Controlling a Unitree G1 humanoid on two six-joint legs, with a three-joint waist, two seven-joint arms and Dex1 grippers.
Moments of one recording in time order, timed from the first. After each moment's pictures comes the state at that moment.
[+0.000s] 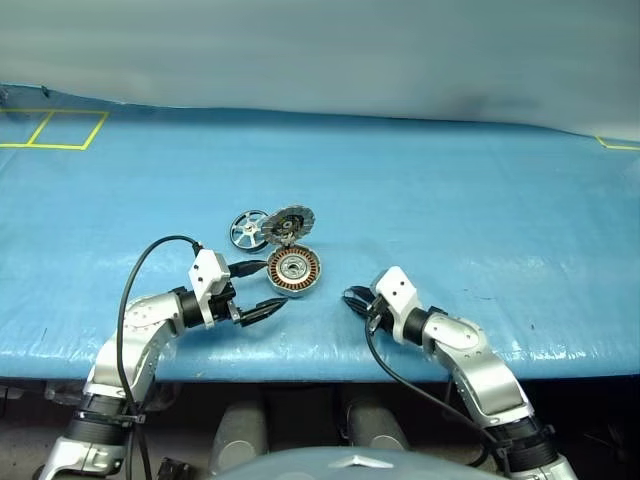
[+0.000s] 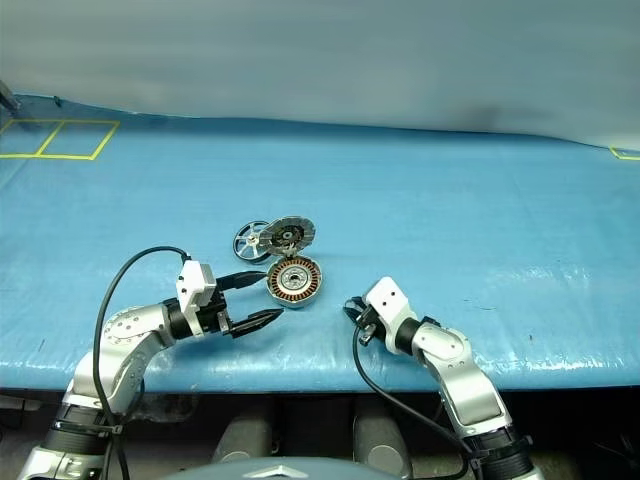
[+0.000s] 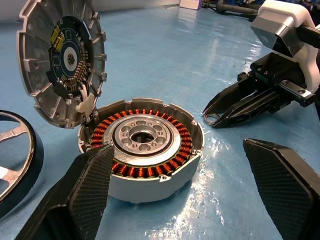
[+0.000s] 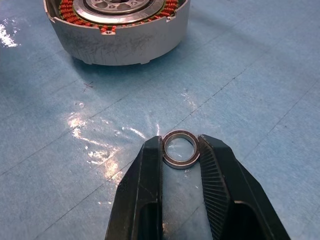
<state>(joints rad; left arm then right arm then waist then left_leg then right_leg) -0.05 0.51 -0.05 -0.09 -0.37 0.20 -0.98 0.00 -0.37 0.19 -0.21 0.07 0.39 0.65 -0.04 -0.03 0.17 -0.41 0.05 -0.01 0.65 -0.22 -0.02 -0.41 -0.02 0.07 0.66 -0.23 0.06</state>
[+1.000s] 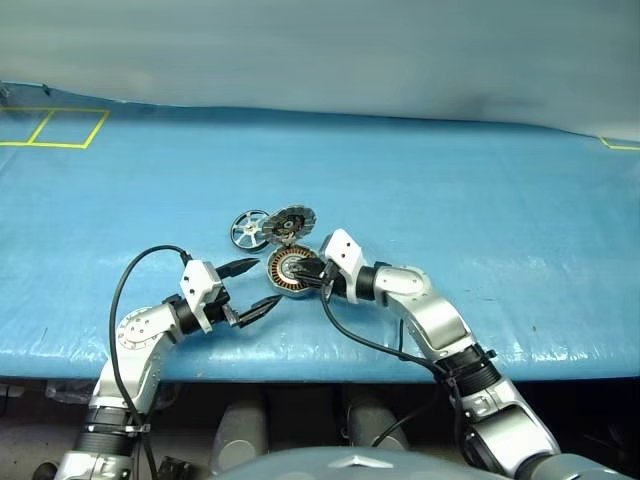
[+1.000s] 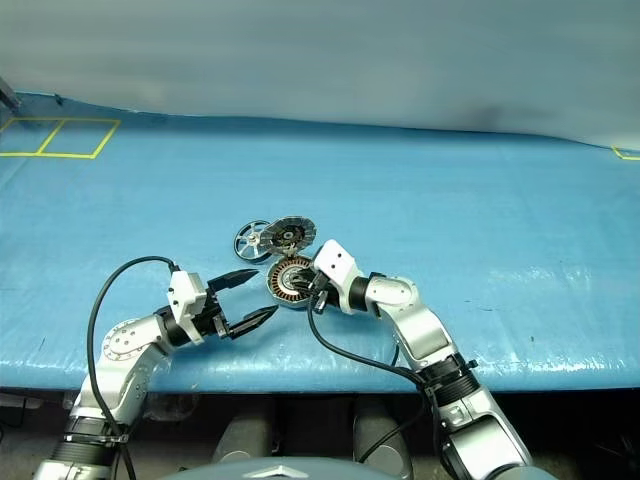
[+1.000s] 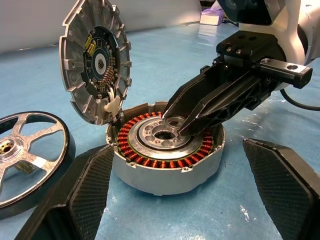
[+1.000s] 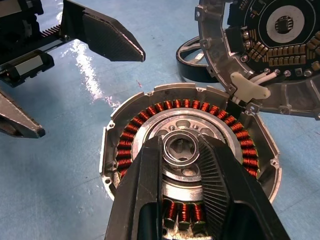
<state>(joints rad) 0.00 0.45 -0.02 0.00 -0.36 -0.01 -0.96 -0.37 -0.26 0.35 0.04 0.12 0.36 0.76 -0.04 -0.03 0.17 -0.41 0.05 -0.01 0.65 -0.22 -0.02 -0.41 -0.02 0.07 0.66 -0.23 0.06</state>
